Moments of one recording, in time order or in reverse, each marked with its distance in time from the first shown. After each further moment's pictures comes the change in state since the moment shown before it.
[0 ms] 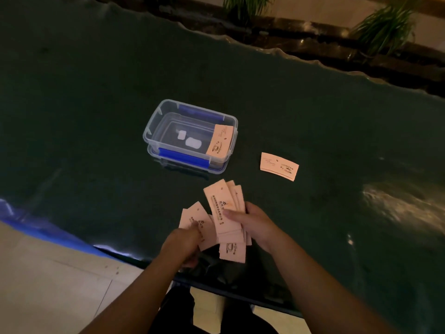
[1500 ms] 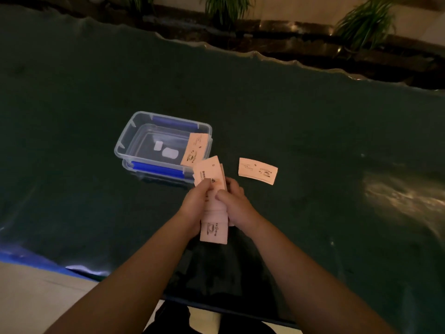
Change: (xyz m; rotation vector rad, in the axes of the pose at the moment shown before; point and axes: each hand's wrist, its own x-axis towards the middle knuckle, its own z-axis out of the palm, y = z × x) left_hand -0.023 0.128 0.049 -0.631 -0.302 0.300; right_hand 0.008 -0.048 -0.029 0.006 0.097 -0.220
